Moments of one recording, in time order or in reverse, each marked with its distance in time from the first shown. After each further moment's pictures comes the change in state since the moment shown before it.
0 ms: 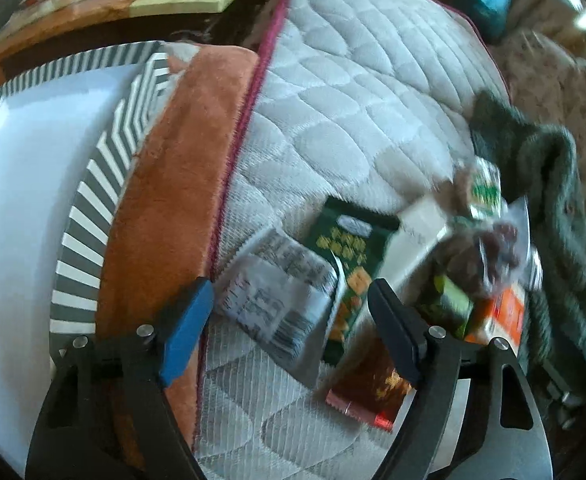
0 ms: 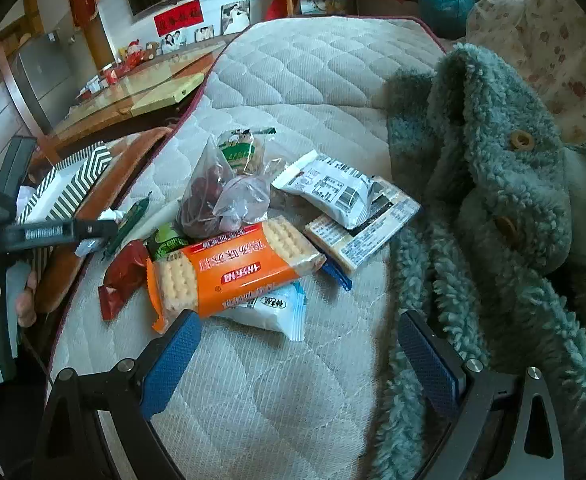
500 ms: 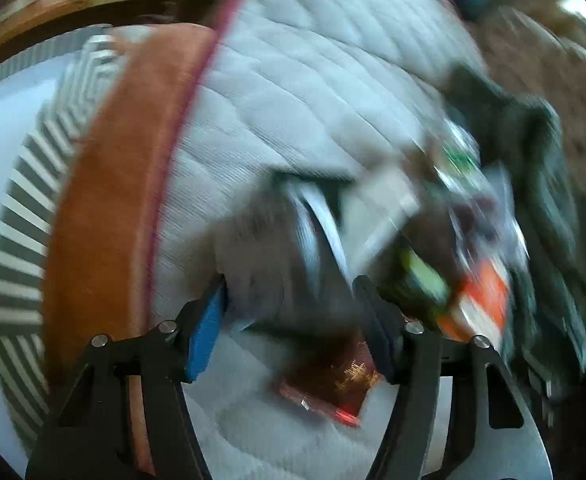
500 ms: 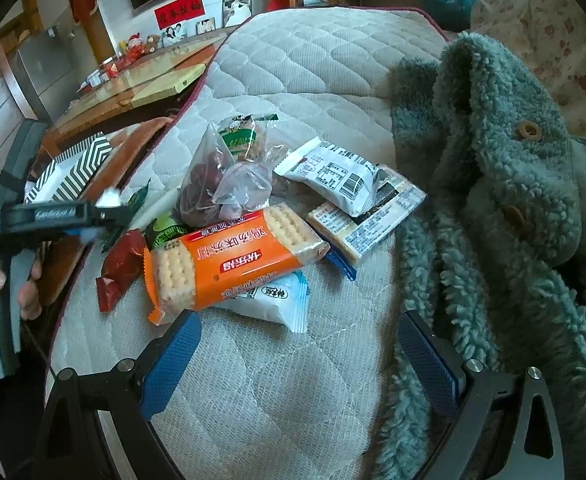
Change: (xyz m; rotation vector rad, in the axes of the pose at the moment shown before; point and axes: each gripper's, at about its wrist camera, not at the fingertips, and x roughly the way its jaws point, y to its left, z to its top) left arm 0.011 -0.030 -0.015 0.113 0.101 -0.105; right arm 0.007 -0.001 -0.002 -0.002 0.029 0.008
